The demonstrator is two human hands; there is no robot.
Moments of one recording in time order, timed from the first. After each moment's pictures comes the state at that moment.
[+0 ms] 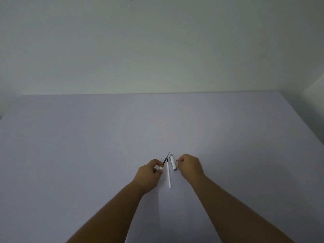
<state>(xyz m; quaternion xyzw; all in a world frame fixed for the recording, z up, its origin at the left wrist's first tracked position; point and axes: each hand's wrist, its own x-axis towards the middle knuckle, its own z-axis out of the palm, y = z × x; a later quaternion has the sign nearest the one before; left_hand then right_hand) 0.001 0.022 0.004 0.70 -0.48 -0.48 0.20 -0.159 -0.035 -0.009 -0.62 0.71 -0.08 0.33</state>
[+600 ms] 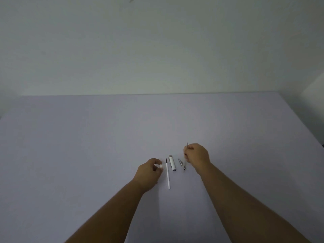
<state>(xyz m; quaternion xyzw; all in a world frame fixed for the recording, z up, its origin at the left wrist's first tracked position) -0.002 0.018 0.009 0.71 -0.48 -0.47 0.21 -0.174 -0.065 0.017 -0.49 0.72 -0.21 0.45</state>
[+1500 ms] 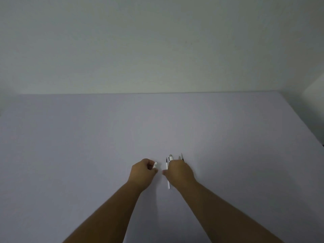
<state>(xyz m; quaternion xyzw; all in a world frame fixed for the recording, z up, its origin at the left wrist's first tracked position) 0.010 0.017 -0.004 0.76 -0.44 -0.42 0.23 -0.125 -0.017 -0.002 -0.71 0.65 0.03 0.28</state>
